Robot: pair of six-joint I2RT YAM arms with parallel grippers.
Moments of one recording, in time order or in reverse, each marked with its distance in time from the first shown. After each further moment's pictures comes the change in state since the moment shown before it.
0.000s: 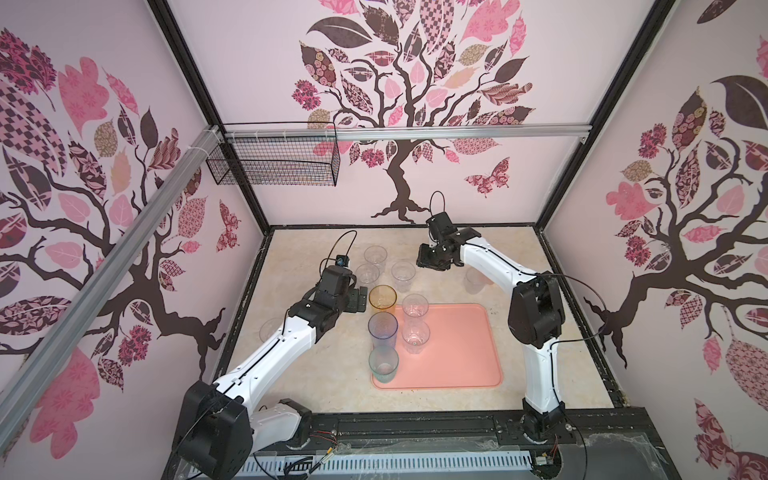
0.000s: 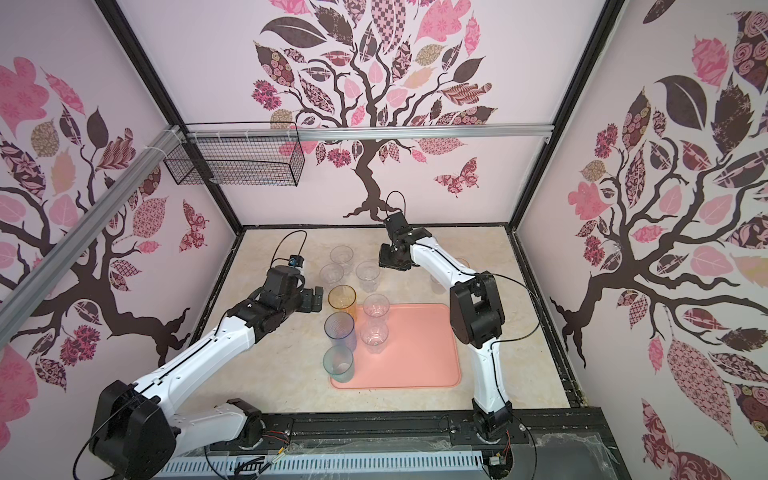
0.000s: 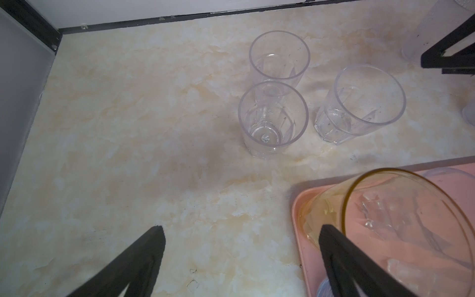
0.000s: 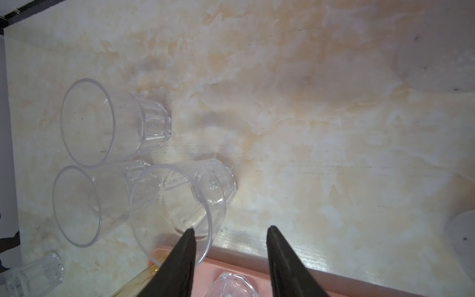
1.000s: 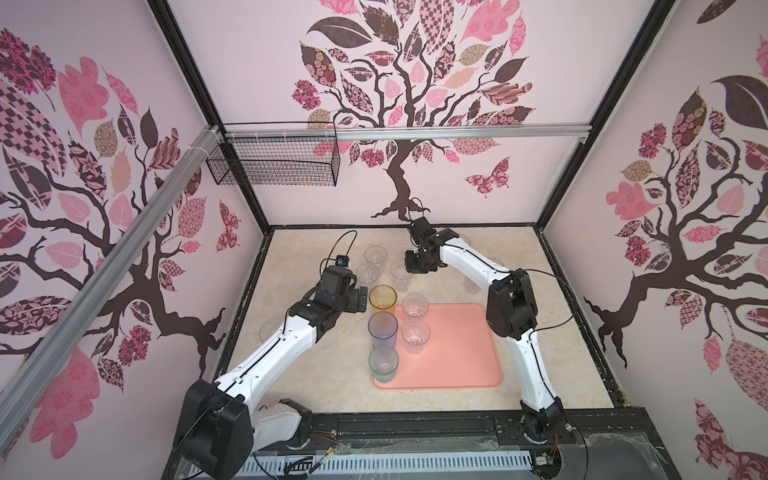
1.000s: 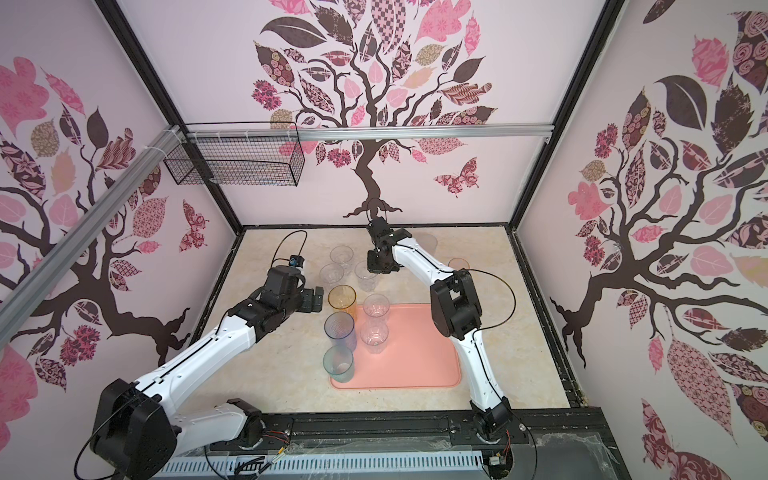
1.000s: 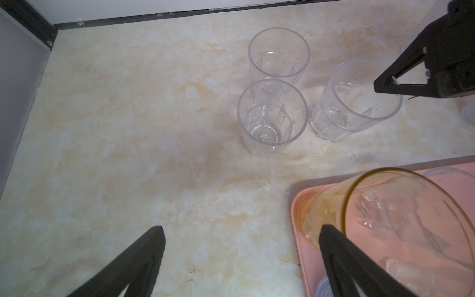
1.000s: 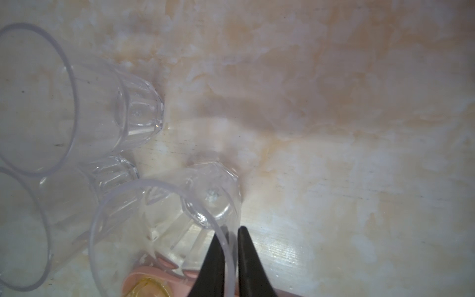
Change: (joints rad) left arm 0.002 0.007 0.000 0.000 0.008 -0.007; right arm 0.080 0.196 0.232 -0.128 0.071 -0.081
